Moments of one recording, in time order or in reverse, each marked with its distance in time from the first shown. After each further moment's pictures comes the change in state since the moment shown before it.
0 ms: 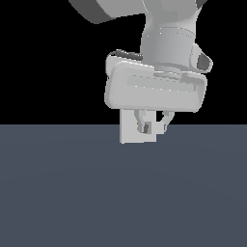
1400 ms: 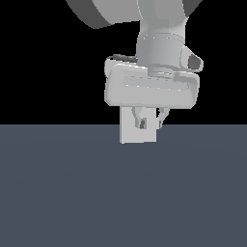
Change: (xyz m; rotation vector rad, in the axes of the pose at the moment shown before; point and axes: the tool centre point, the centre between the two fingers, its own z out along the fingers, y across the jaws) arm 0.023 0.005 -0.002 -0.017 -0.005 0.054
